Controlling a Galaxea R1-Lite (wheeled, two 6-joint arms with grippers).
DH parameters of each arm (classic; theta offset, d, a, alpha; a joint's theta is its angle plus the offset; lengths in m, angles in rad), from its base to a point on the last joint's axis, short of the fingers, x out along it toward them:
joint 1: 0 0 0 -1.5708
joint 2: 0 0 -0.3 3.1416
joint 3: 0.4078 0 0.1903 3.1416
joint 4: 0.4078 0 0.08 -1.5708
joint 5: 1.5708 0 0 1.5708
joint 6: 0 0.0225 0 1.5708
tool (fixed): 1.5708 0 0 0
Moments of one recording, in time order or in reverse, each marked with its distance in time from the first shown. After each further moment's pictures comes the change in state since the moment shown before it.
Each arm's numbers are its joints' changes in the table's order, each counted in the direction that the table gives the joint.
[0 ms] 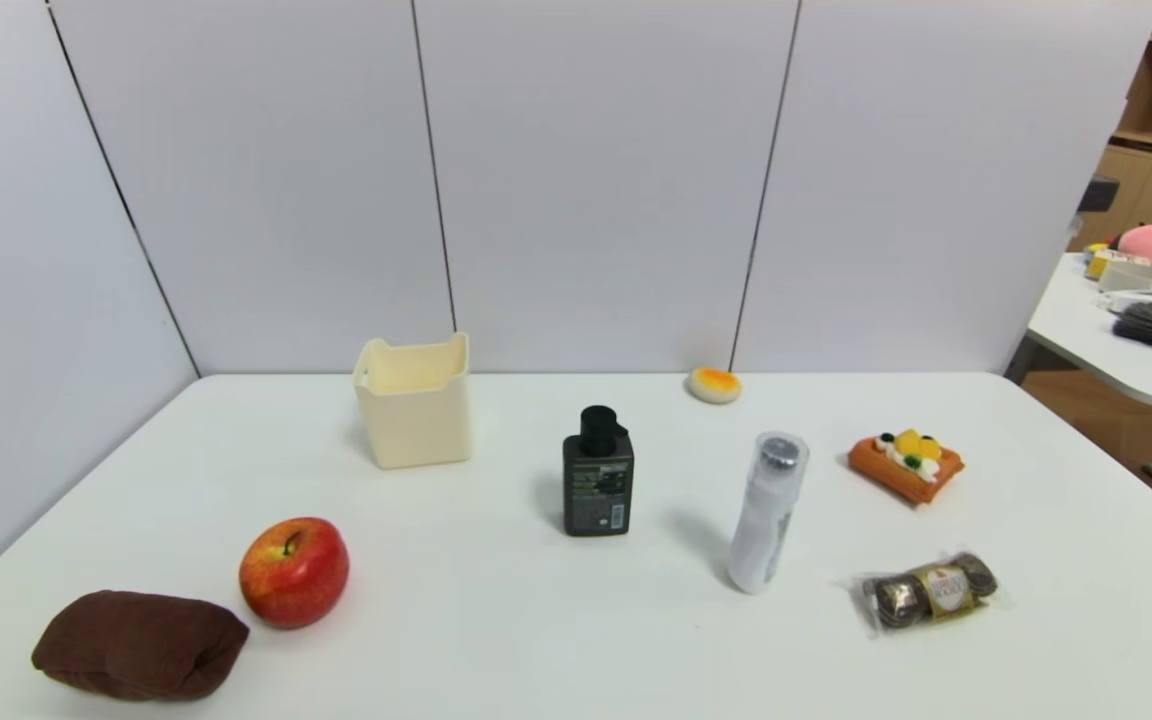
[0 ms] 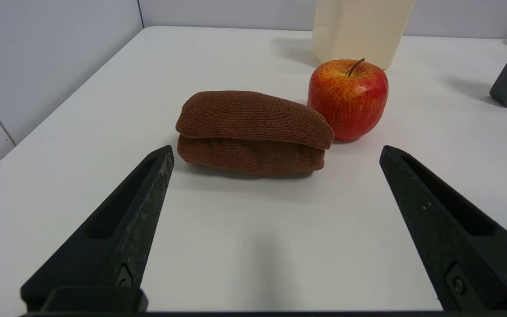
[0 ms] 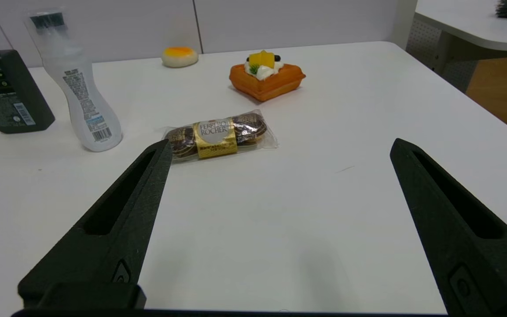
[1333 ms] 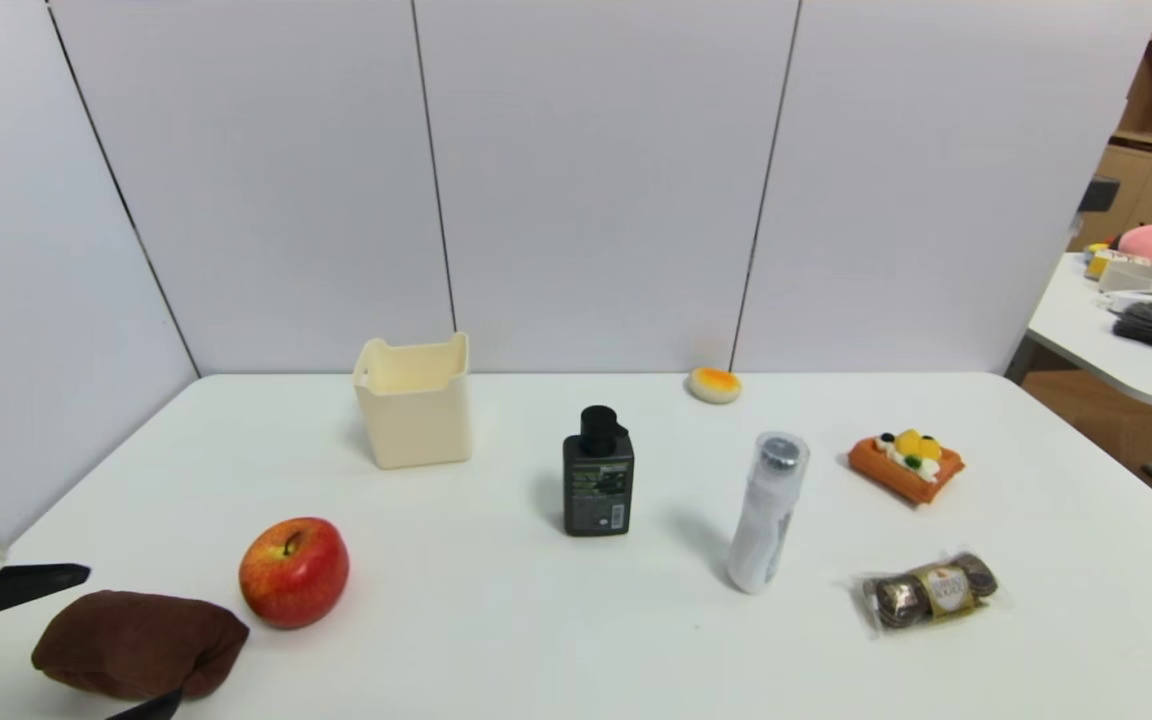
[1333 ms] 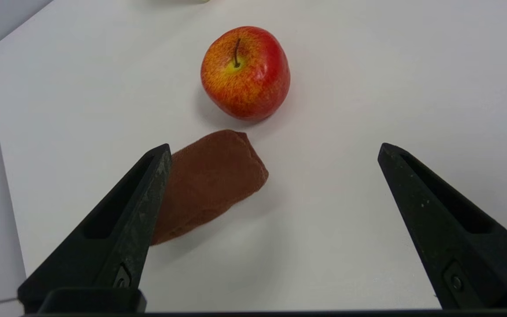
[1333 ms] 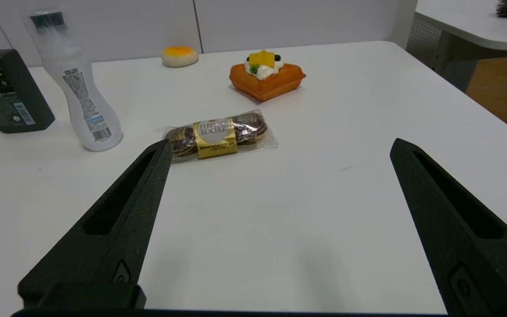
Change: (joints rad) left arm -0.225 0.864 0.608 0.323 0.161 0.447; right arm 0.000 0.000 0.000 0.001 0.000 0.000
